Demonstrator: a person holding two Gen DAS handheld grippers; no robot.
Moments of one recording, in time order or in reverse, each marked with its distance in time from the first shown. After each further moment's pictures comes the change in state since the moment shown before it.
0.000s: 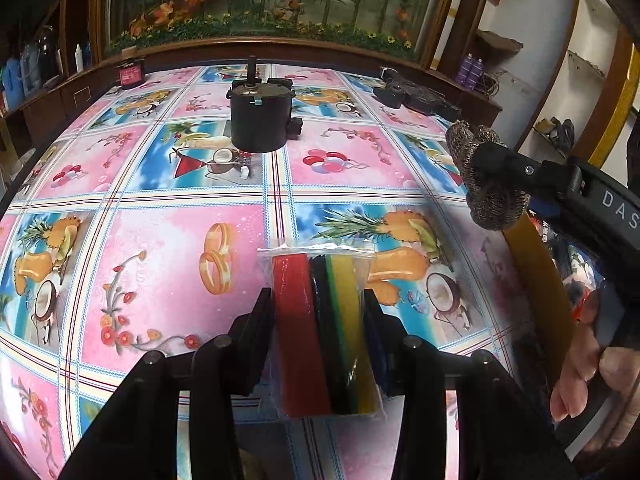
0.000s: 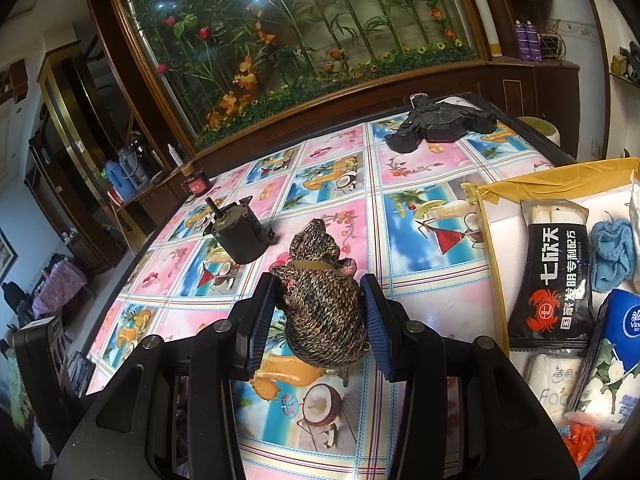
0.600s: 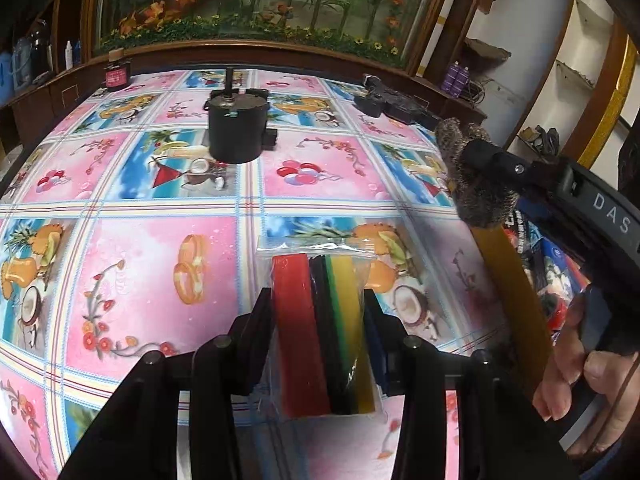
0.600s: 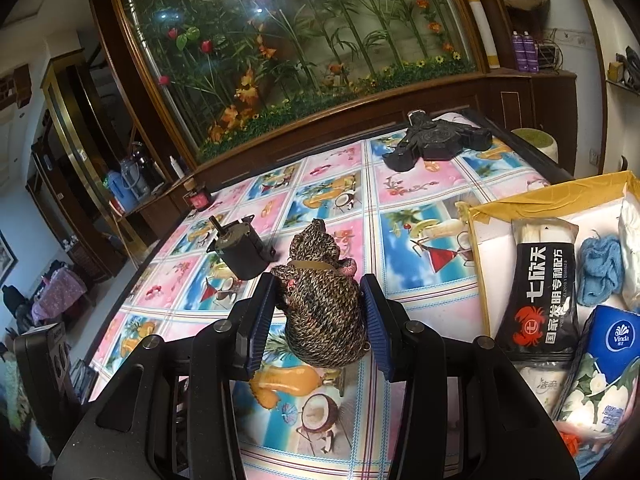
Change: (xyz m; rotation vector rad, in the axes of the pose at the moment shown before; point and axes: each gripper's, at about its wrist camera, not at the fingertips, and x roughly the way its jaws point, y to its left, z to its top) left arm -0.003 -0.012 0.009 -0.012 -0.015 -0.075; right arm -0.010 -0.003 0.007 -0.004 -0.047 0.004
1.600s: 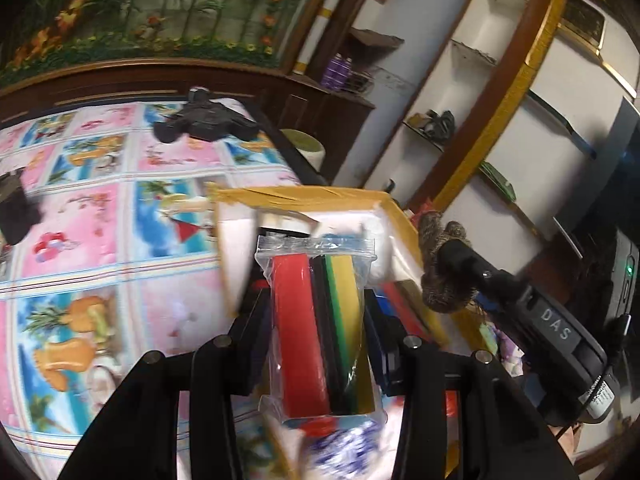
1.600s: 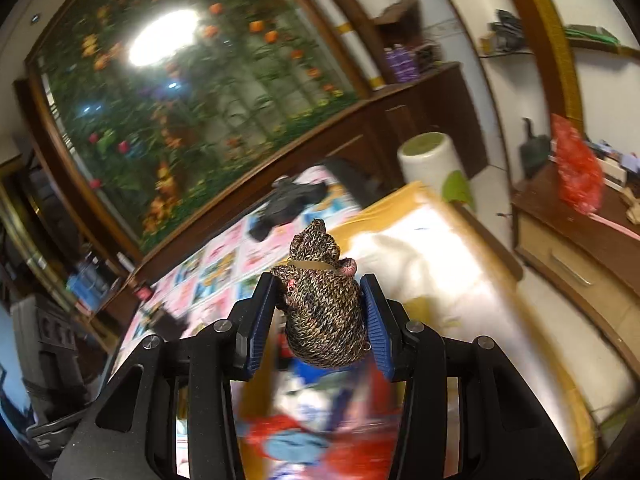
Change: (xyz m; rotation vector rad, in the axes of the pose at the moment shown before) left arm 0.025 -0.189 0.033 0.144 0.012 -0.347; right arm -0.146 -0.156 0.004 0.289 -0.190 -0.182
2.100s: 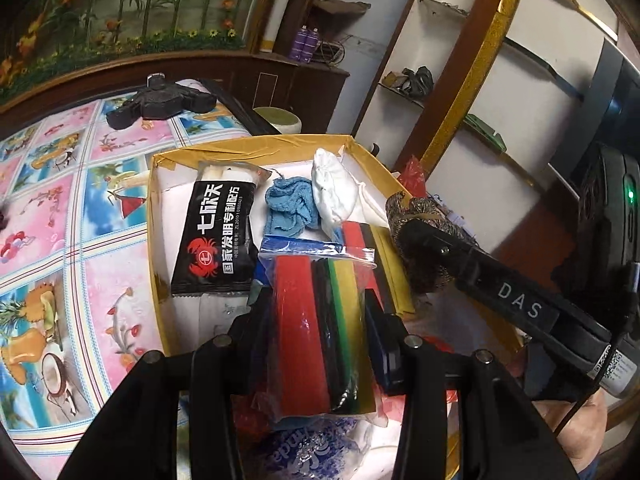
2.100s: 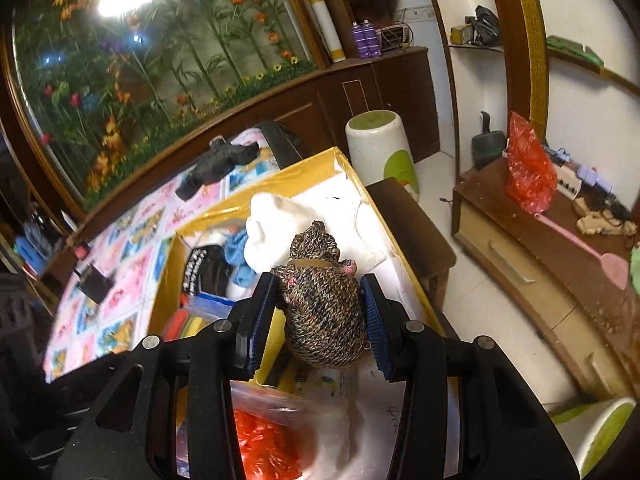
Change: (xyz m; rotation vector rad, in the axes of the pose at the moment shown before) left arm 0.027 -0.038 -0.034 0.132 0.067 0.011; right arm 0.005 -0.051 0.009 -0.094 0.134 -0.221
